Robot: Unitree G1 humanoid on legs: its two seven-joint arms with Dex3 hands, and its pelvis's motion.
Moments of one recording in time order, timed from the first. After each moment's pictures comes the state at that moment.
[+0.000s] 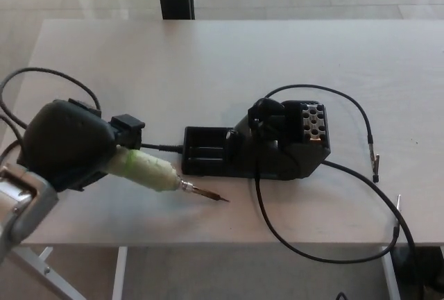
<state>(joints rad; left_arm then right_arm) -0.33 0.74 -0.46 0.33 0.93 -0.25 0.30 -0.17 -0.87 -0.37 1.25 0.07 -0.05 0.19</state>
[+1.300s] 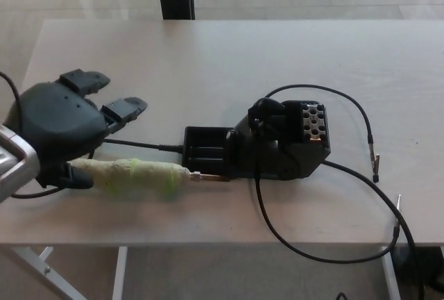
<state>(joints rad) -0.38 0.90 -0.40 0.10 0.91 -0.22 -0.24 -0.17 -0.87 -0.37 1.25 0.08 -0.06 0.19</state>
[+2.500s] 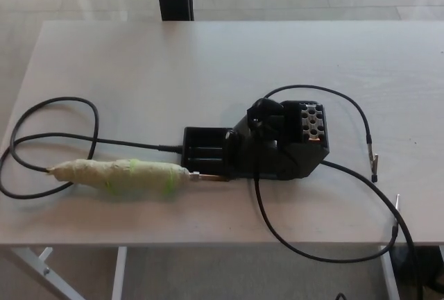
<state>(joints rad) 0.12 0.71 0.52 0.50 0.48 -0.17 -0.39 -0.16 -0.87 -0.37 1.25 0.08 -0.05 0.19</state>
